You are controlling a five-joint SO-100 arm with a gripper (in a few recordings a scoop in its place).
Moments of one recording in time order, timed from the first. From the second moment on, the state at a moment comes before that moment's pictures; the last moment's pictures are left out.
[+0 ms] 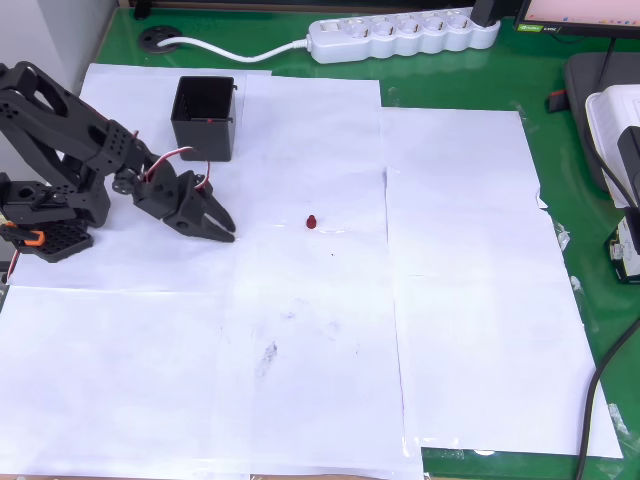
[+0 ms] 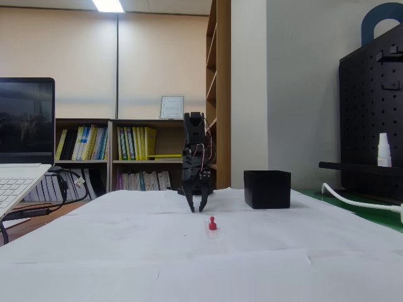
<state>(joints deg) 4.8 66.6 7.8 -24.4 -86.1</state>
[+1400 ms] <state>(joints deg) 2.2 117.9 32.7 -70.0 -80.2</state>
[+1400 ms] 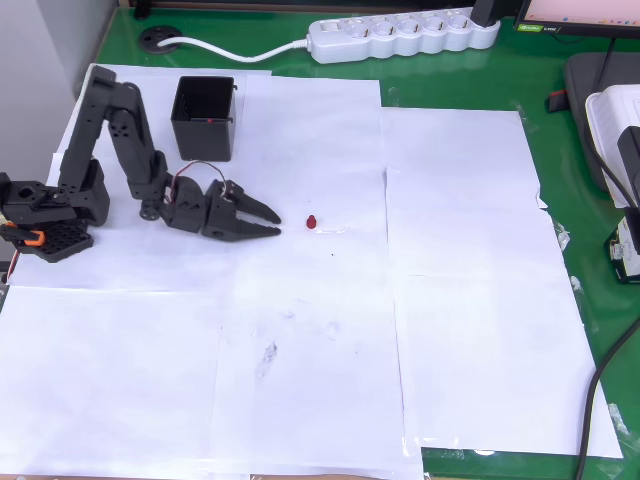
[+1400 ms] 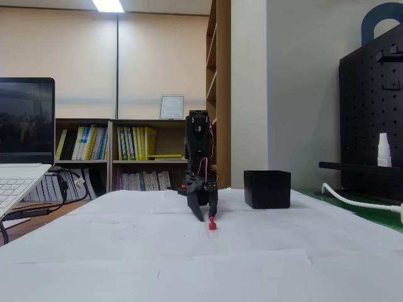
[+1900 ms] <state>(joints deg) 1.5 128.5 40.4 -79.5 -79.3</state>
